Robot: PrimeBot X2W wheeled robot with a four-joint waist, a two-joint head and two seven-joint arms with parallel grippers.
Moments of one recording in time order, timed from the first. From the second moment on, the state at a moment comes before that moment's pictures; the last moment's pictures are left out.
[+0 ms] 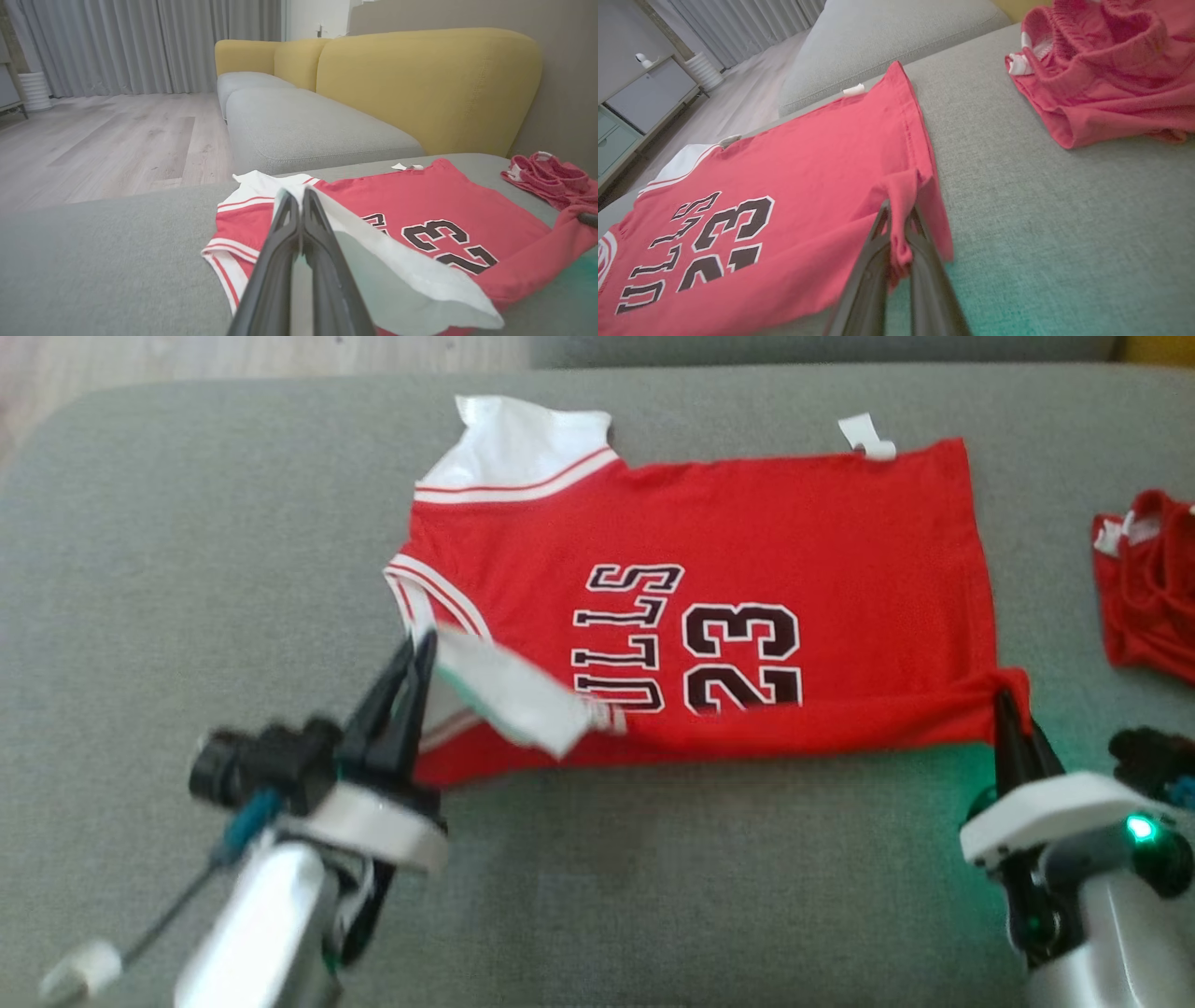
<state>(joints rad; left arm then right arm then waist) -0.28 0.24 -0.42 0.20 -0.34 -0.06 -0.14 -0.17 -0.04 -0.14 0.37 0.34 0.12 0.04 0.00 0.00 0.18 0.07</state>
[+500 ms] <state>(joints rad) -0.50 0.21 -0.41 0.51 -0.35 -0.10 -0.21 -0.36 -0.04 -0.08 0.54 0.34 0.12 -0.02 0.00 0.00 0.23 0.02</state>
